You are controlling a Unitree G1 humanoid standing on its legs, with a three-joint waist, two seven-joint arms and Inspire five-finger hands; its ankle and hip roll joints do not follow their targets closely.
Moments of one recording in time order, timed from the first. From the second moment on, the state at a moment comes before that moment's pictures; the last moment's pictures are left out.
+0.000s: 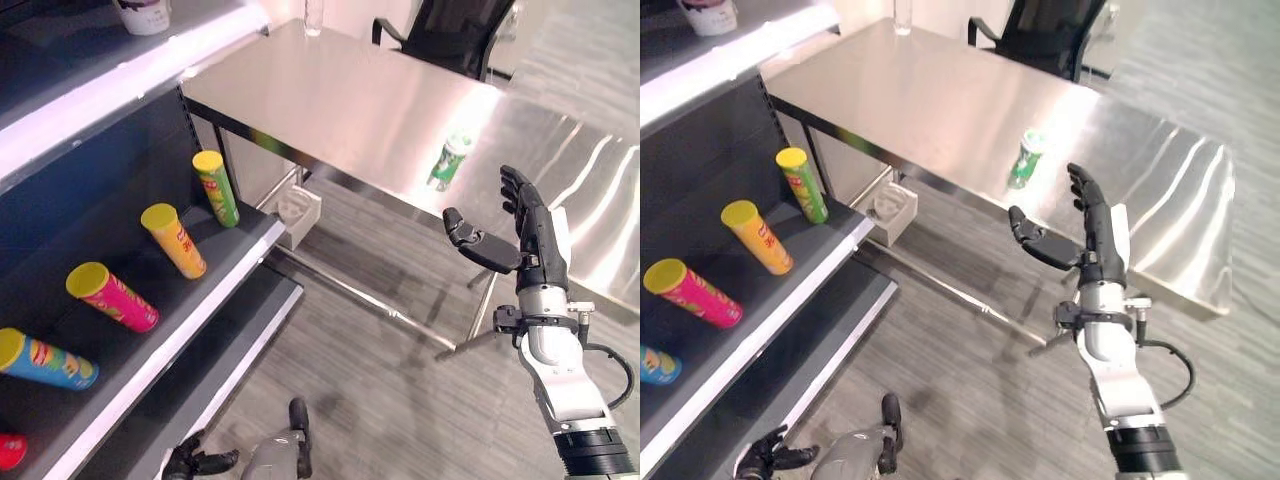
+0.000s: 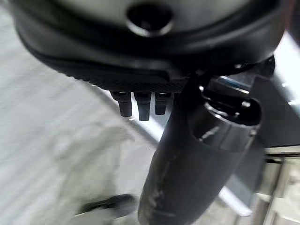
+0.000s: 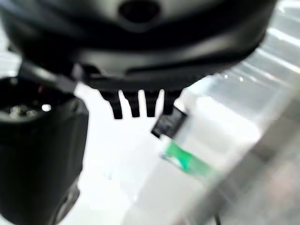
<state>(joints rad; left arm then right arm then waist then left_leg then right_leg) 0.12 0.30 0.08 0.91 -0.18 -0.06 0.10 -0.14 -0.57 -0.09 -0.03 0.05 -0.12 -0.31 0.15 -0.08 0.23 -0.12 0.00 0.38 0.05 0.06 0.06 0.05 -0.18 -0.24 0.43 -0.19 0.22</state>
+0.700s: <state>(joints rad) 0.20 0.28 -0.03 0.92 -0.15 -0.06 0.07 -0.03 -0.73 -0.21 0.23 0.36 -0.14 -0.18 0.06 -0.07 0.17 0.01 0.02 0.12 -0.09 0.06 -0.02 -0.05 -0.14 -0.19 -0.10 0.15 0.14</state>
